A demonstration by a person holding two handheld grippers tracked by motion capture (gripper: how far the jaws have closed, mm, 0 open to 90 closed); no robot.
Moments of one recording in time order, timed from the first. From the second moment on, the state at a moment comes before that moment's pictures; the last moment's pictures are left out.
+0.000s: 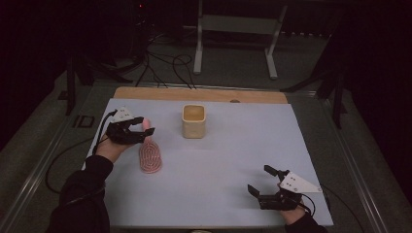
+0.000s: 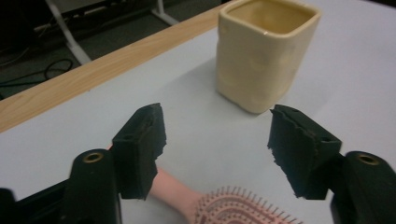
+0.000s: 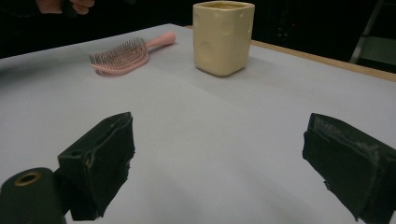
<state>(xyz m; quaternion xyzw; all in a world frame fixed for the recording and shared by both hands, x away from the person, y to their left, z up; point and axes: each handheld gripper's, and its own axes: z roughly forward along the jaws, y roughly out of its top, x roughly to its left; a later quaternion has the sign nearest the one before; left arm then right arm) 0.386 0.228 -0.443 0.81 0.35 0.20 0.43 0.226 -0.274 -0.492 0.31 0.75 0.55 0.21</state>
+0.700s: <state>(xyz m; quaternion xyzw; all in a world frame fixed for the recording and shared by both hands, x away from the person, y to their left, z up) 0.412 0.218 -0.470 0.83 0.37 0.20 0.38 0.225 -0.274 -0.493 0.31 0.75 0.55 0.21</state>
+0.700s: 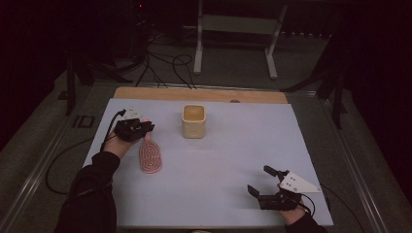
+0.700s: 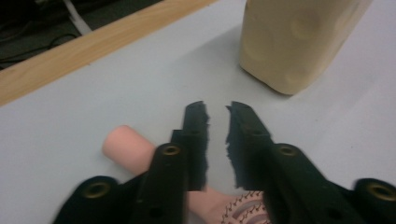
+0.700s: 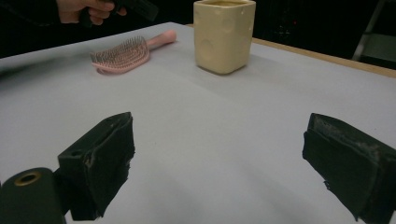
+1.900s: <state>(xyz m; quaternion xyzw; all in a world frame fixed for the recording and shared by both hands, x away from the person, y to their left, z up) 0.435 0.215 -0.498 0.86 0.37 0.19 0.30 0.226 -0.275 -0.494 0.31 0.75 0.55 0.20</state>
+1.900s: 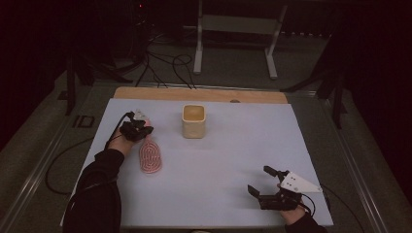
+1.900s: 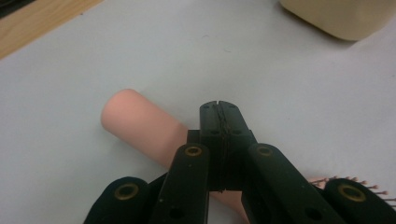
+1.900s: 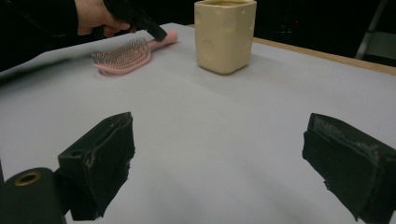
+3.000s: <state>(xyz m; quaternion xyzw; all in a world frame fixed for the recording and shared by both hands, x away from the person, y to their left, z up) 0.426 0.245 -0.499 0.87 0.39 0.19 0.23 0.227 -0.275 -0.493 0.32 0.74 0.55 0.20</state>
